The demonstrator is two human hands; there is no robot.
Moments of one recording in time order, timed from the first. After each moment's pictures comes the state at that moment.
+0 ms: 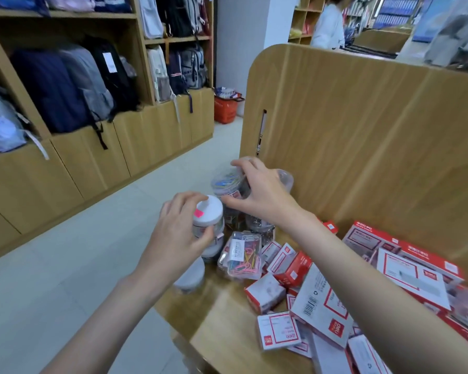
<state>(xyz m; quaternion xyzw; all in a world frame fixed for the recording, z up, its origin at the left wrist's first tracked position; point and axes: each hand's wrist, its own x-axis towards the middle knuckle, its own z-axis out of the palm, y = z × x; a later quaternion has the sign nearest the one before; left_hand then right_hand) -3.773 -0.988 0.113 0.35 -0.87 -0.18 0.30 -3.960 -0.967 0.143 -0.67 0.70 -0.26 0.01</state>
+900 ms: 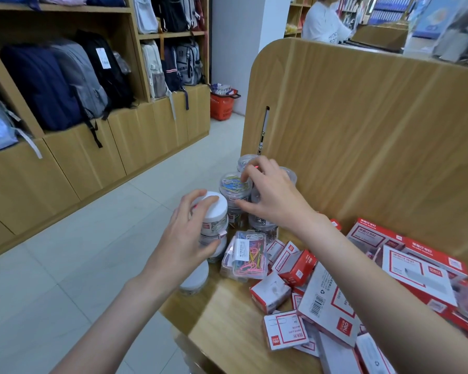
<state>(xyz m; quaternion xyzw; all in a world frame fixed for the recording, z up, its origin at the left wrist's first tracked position) -3.772 -0.996 0.092 0.30 -0.89 -0.18 0.30 -3.968 -0.958 0.140 -0.69 0.69 -0.21 -0.07</state>
